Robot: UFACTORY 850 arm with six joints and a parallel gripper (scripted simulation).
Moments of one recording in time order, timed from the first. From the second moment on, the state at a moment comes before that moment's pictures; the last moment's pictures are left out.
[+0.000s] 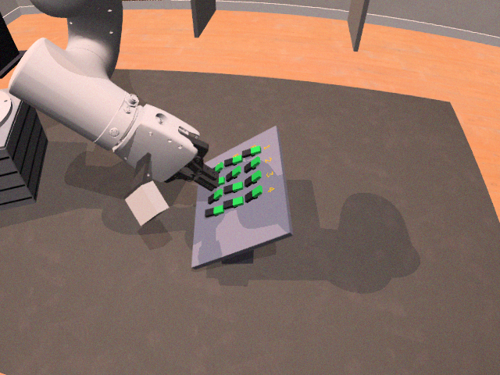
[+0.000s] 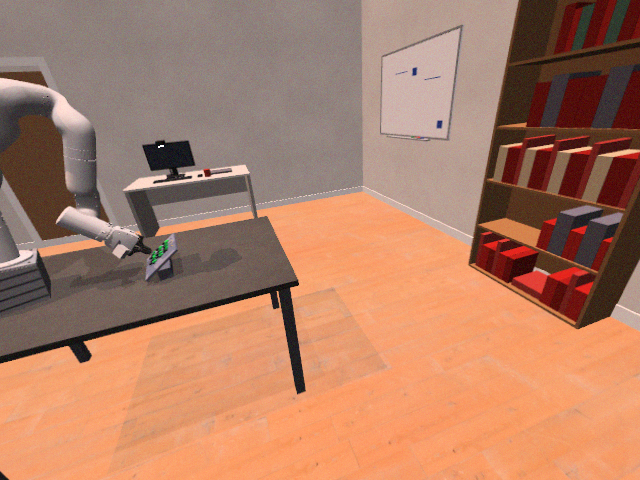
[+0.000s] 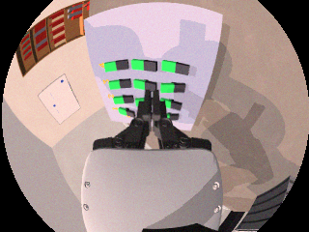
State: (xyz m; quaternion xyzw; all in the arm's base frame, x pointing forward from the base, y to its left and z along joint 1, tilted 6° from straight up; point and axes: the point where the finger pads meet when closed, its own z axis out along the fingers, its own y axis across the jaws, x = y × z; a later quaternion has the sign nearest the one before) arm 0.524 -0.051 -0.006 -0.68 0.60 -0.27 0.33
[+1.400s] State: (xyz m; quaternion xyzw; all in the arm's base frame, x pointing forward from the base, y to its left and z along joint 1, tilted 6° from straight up) arm 0.545 -0.047 -0.024 -0.68 0.60 -0.27 0.33
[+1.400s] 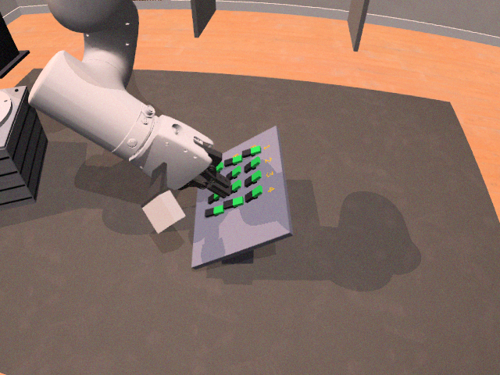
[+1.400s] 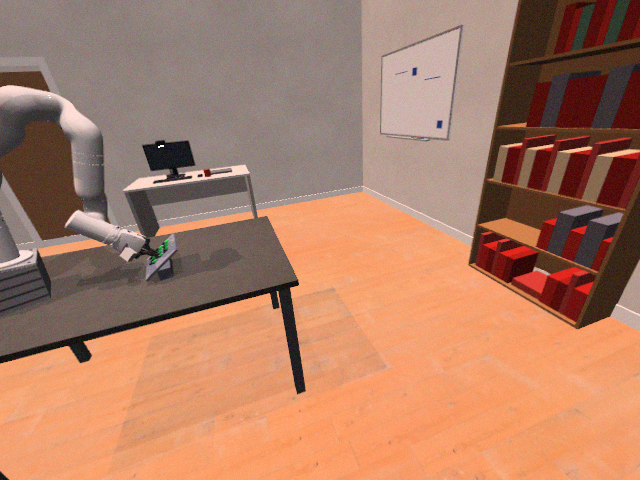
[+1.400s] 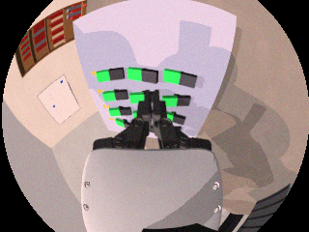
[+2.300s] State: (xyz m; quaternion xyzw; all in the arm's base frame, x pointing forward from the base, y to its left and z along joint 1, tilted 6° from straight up) arm 0.530 -0.050 -0.011 -0.68 0.60 -0.27 0.33
